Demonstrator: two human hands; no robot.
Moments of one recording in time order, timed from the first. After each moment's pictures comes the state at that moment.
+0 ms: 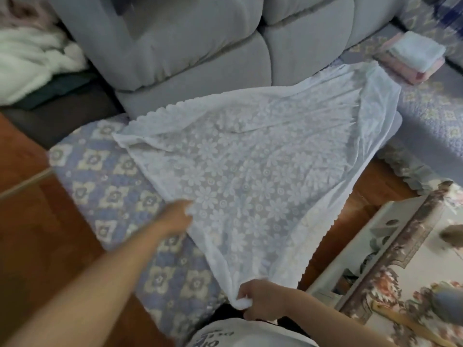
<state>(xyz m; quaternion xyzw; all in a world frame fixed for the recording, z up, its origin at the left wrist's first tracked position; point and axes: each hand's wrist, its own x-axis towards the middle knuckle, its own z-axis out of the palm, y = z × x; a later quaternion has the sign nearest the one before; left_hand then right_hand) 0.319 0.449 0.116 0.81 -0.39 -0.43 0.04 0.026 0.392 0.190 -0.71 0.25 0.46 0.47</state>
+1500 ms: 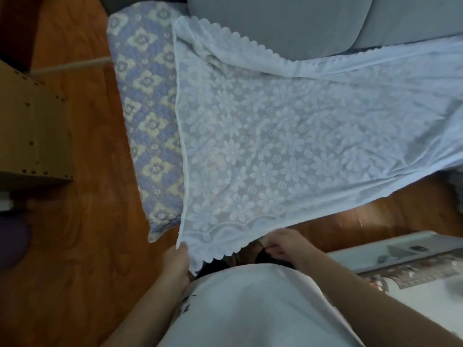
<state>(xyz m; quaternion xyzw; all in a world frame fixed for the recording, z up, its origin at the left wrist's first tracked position) -0.041 0.611 0.074 0.58 0.51 -0.41 0.48 -0.128 0.319 0.111 -0.47 0.52 0.35 0.62</state>
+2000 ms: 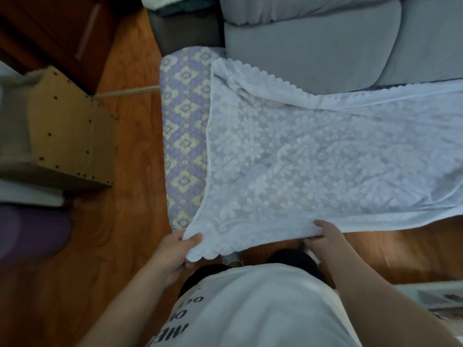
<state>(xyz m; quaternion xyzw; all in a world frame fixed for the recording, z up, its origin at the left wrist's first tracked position) -0.003 0.595 0.203 0.69 0.31 -0.41 0.51 -0.091 0.240 0.083 -0.08 0.72 0.05 0.69</state>
